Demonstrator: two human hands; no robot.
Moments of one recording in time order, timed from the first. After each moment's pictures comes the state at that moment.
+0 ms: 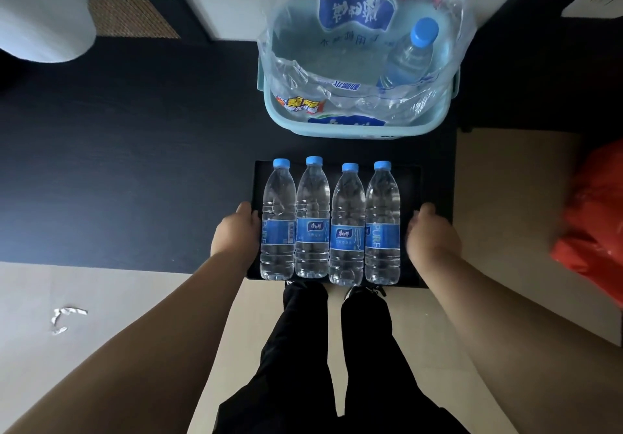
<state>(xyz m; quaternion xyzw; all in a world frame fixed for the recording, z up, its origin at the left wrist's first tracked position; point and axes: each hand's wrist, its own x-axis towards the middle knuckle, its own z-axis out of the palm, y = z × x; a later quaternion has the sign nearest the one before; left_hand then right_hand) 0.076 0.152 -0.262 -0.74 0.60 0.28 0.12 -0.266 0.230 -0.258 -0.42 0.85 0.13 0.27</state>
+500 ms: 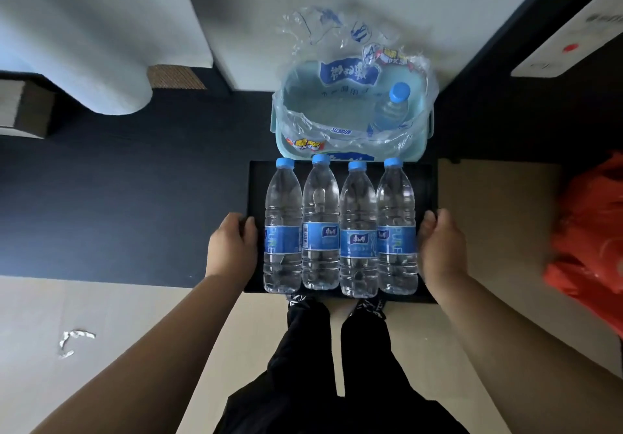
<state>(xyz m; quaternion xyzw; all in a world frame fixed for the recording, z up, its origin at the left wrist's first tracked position) 0.081 0.149 -0.169 -0.75 0.59 0.29 -0.11 -0.264 0.226 -0.168 -0.36 0.87 -0.22 0.26</state>
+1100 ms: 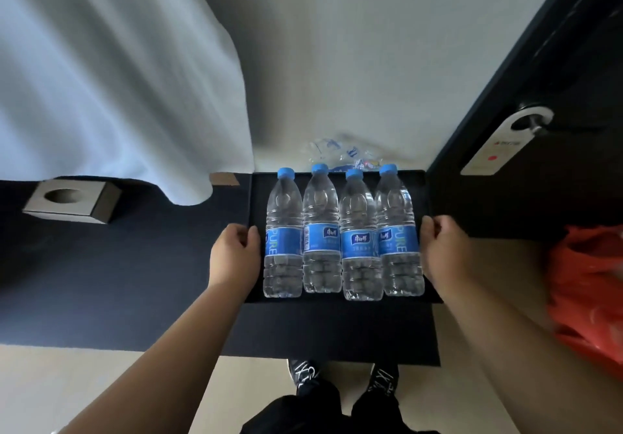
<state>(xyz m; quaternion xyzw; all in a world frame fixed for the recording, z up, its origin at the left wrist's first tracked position) 0.082 0.078 -0.021 -0.74 0.55 0.29 -0.24 -0.273 0.157 -0.031 -0.38 0.86 -0.29 0.18</state>
